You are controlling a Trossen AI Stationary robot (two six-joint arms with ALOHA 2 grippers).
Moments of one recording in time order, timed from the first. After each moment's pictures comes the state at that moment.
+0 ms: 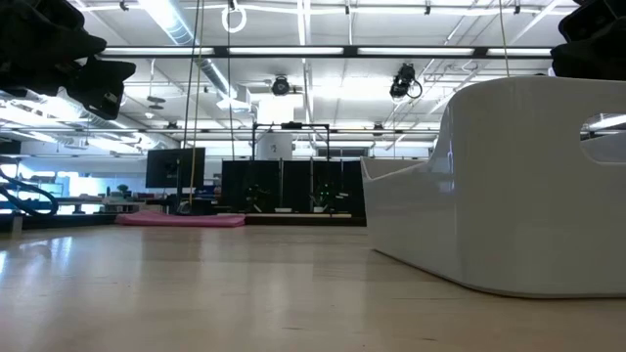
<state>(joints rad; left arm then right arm) -0.37 0.06 0.01 0.07 -0.23 -0.17 0.00 0.14 0.04 0.07 -0.43 0.24</state>
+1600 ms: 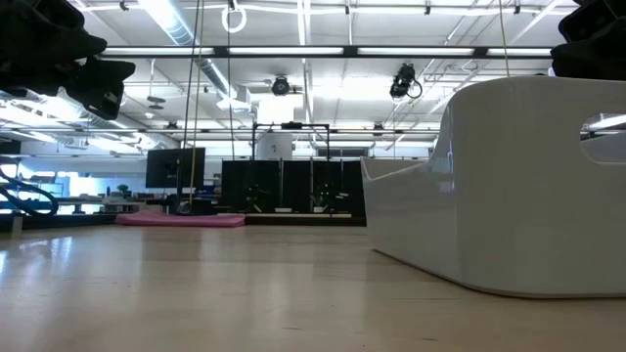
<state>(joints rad) -0.37 0.06 0.01 0.07 -0.23 -0.17 0.00 0.14 0.04 0.07 -0.43 0.24</state>
